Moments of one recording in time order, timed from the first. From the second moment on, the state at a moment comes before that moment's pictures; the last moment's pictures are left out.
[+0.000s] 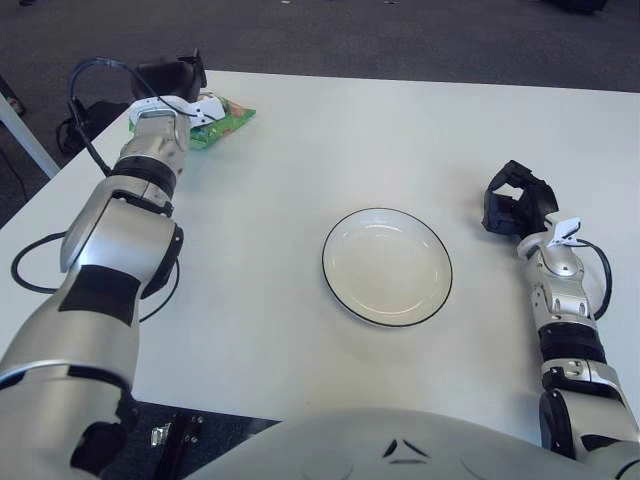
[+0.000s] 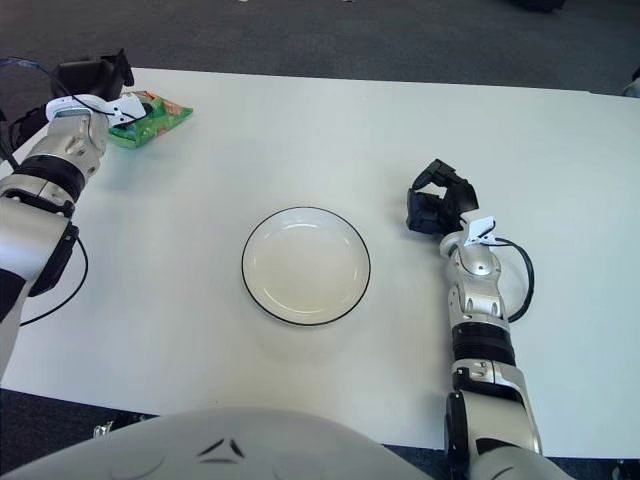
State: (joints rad) left arm -1.17 0.51 -0.48 1.35 0.80 -0.03 0.43; right arm -0.23 -0.33 -0.21 0.42 0.11 -0.18 0.12
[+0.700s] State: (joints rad) left arm -1.13 0.48 -0.53 1.37 0.79 0.14 0.35; right arm -0.23 -0.33 -0.21 0.41 0.11 -0.17 0.12
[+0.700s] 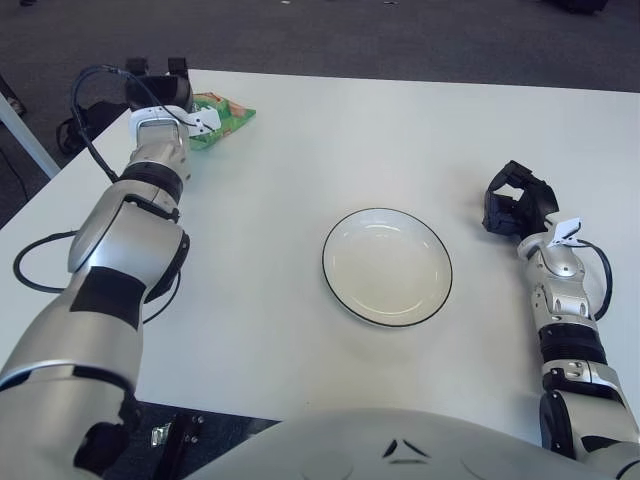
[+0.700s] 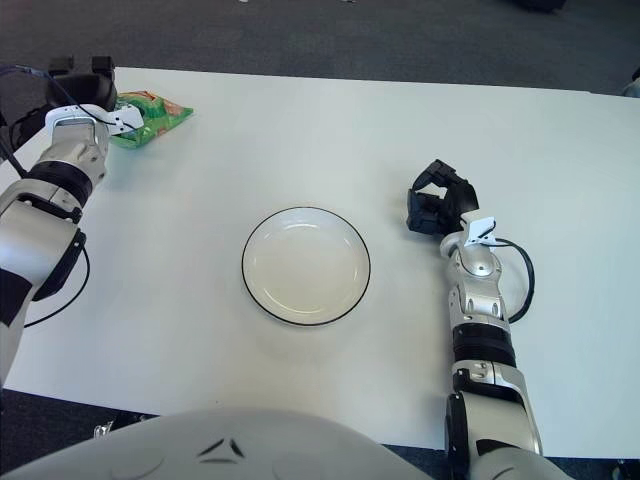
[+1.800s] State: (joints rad) left arm -1.05 0.46 -0.40 1.38 0.62 -0.02 0.02; right arm -0.21 -0.33 -0.21 0.38 0.11 -0.15 0.12
